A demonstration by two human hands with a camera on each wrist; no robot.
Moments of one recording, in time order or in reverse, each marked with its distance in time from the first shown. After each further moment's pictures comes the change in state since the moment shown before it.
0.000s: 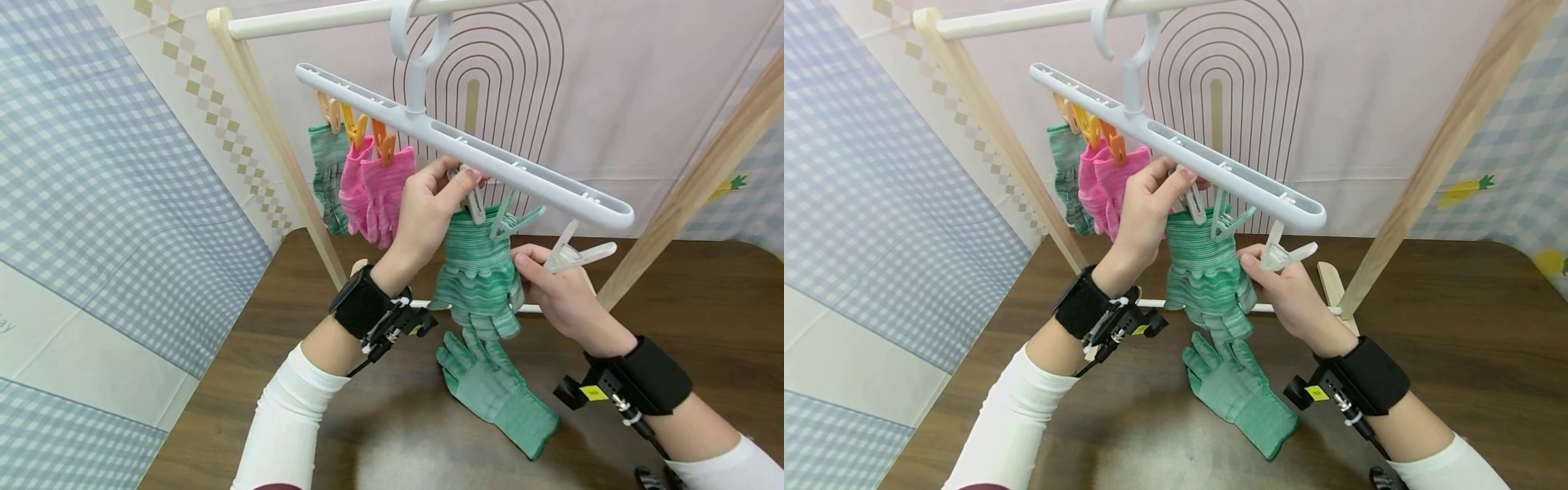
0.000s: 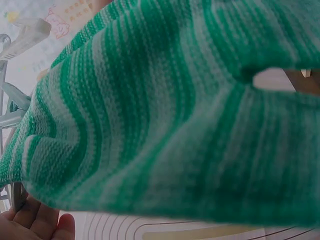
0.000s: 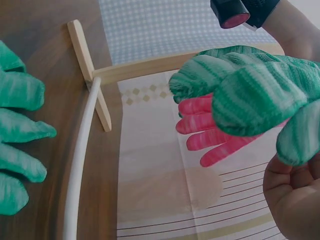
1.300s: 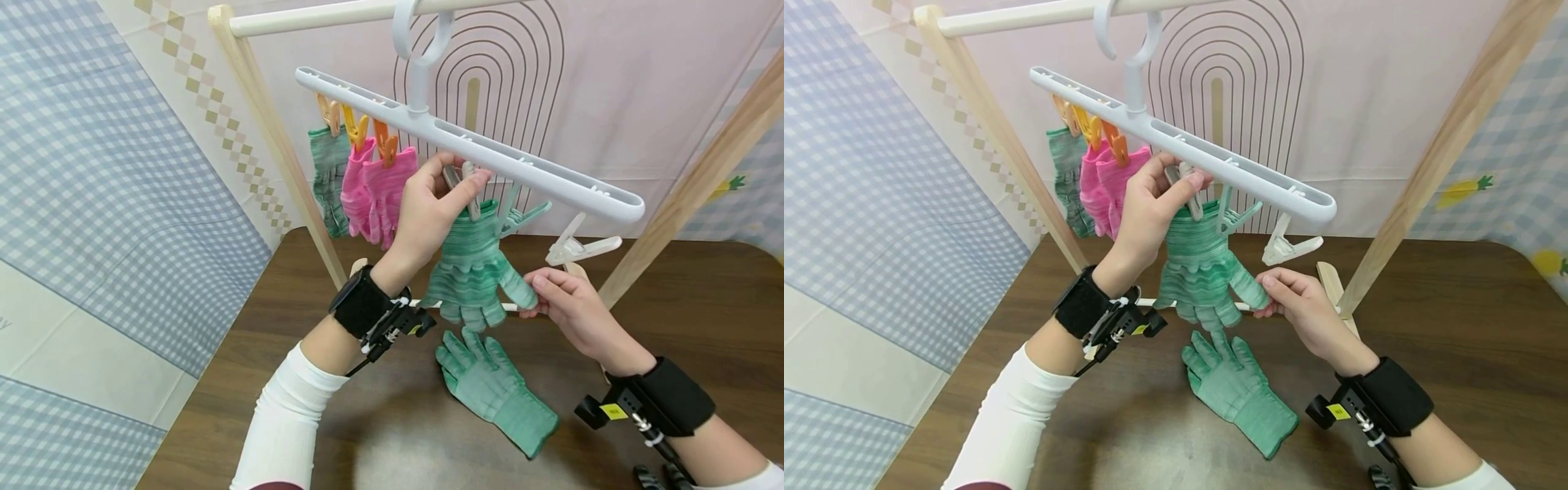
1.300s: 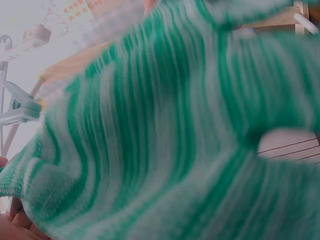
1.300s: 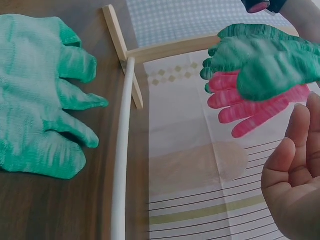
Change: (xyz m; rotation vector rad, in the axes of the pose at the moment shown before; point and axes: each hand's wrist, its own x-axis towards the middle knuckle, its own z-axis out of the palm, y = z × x) left_hand 0.000 -0.003 0.001 -0.053 0.010 0.036; right_hand -0.029 0.017 -0.026 -0.004 -0.059 0.022
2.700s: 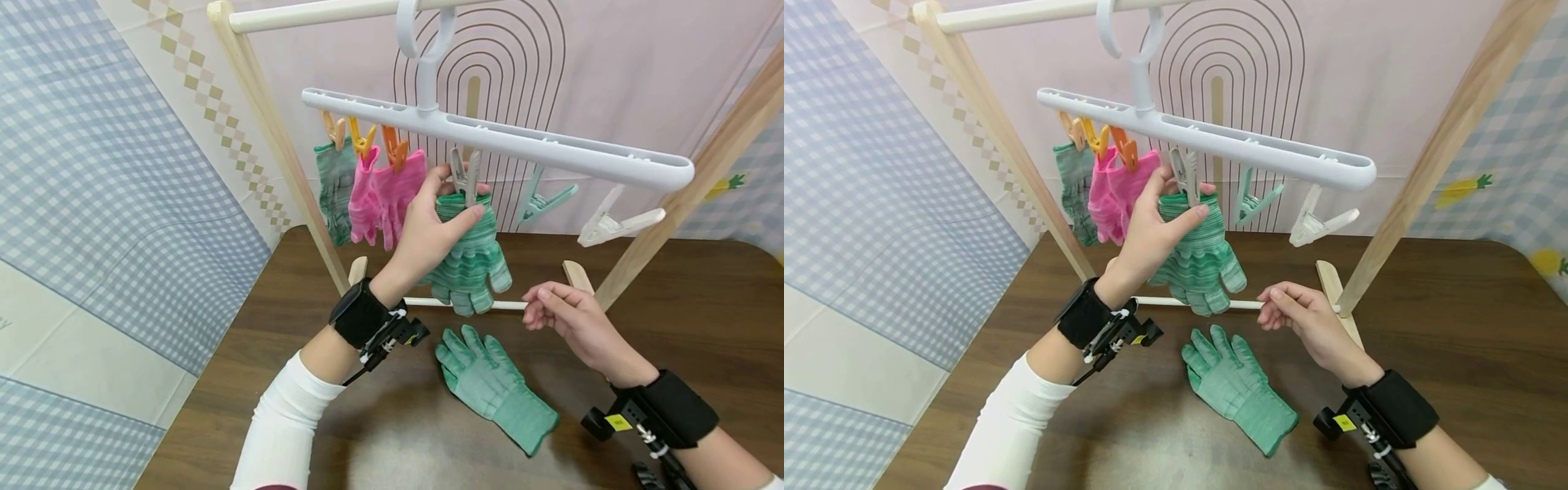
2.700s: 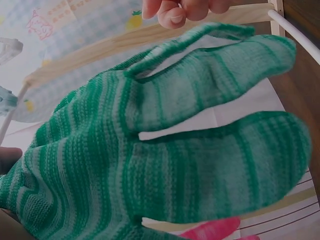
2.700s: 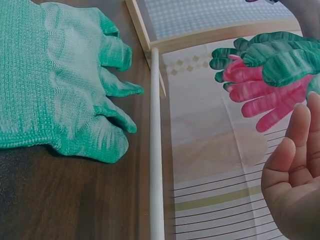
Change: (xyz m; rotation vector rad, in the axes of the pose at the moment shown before) left_hand -0.015 -0.017 -0.007 0.122 -0.124 -0.025; right_hand -0.015 0.014 -0.009 0.034 -0.033 0.035
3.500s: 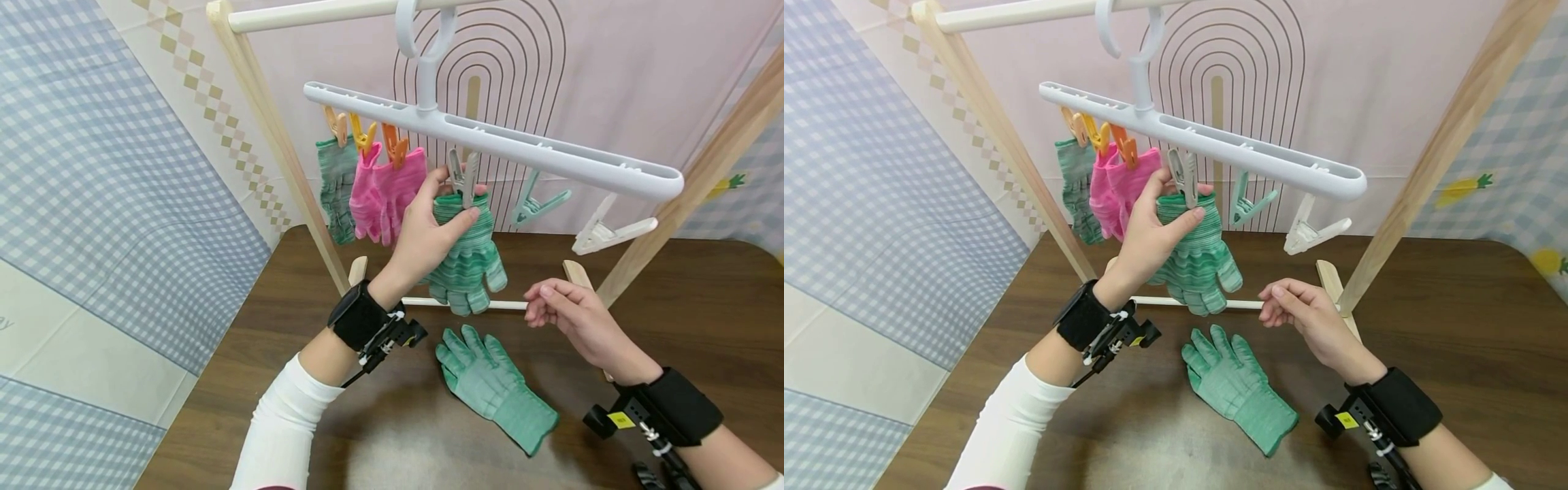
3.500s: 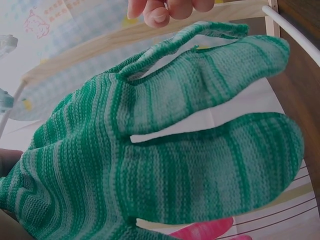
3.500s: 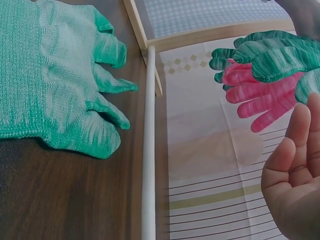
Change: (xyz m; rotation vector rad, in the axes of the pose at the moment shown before) left_hand -0.003 -0.005 0.000 0.031 0.006 0.016; right_hand 0.001 -0.005 -0.002 -0.031 -0.009 -0.007
